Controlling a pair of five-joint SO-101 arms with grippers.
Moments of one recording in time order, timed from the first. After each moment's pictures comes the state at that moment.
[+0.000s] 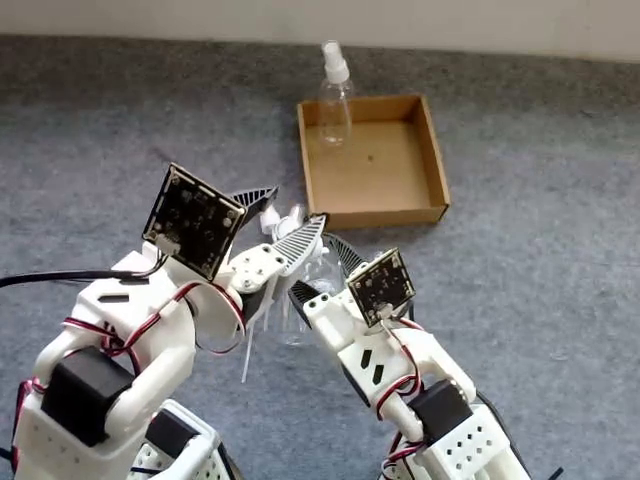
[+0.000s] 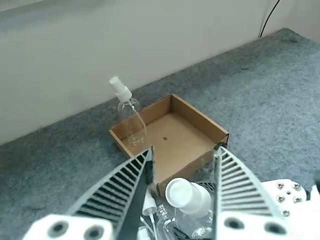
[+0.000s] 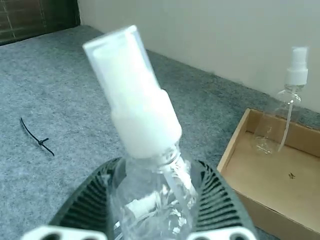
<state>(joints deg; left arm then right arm) 24.9 -62.2 25.4 65.0 0.7 -37.6 -85.7 80.6 24.3 4.8</state>
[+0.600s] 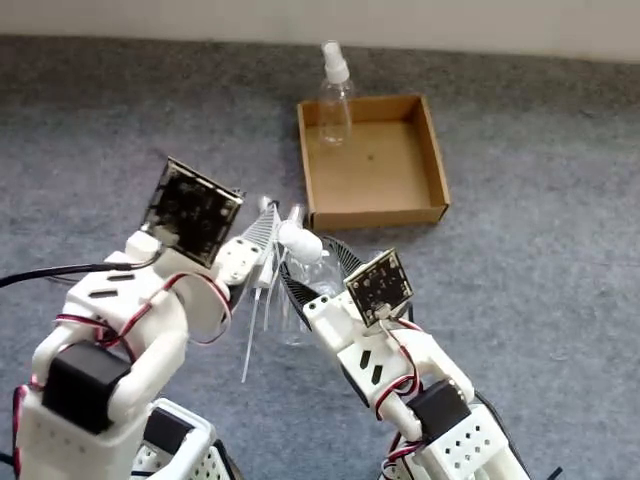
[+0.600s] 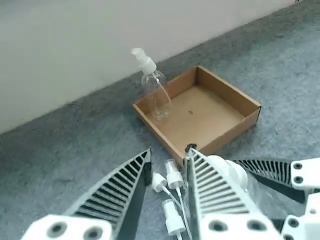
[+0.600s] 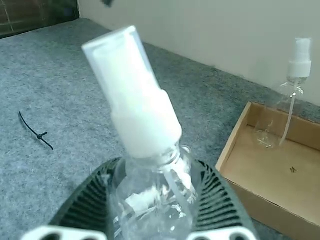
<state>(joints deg) 19.3 -62.5 27.7 68.8 -5.0 -37.6 -85.7 81.7 24.3 4.8</state>
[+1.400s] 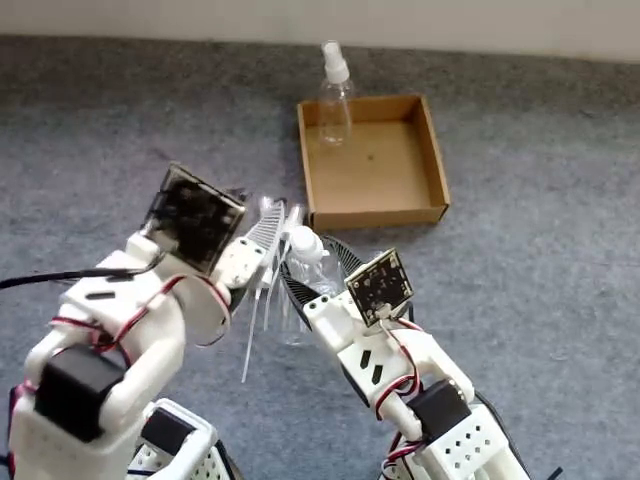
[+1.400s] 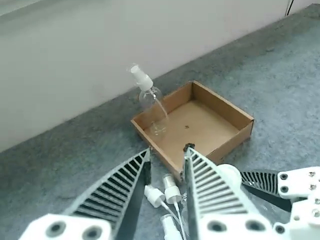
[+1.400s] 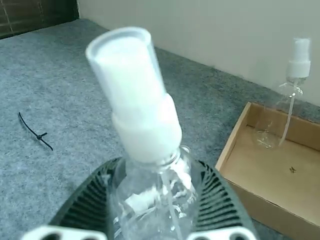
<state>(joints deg) 21.4 -62.2 24.2 68.7 -5.8 -37.5 -85.7 81.7 24.3 4.7</state>
